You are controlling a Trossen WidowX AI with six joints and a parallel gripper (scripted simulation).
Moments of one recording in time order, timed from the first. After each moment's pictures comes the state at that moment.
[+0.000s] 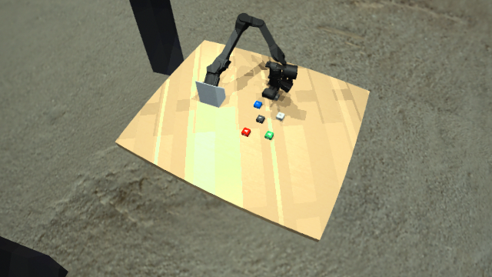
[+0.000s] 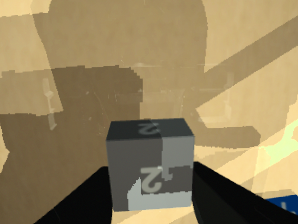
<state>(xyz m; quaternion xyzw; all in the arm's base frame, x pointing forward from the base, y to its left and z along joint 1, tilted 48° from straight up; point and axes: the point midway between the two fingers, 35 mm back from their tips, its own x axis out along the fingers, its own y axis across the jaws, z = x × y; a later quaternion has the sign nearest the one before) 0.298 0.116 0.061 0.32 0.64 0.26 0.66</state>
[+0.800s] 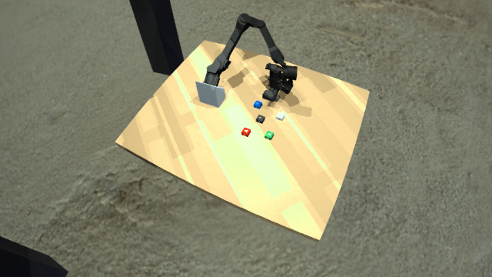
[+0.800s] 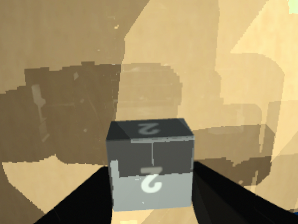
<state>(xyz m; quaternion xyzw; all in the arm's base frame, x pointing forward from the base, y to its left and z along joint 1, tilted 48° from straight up) 0.299 0.127 0.055 0.32 0.63 0.26 0.66</state>
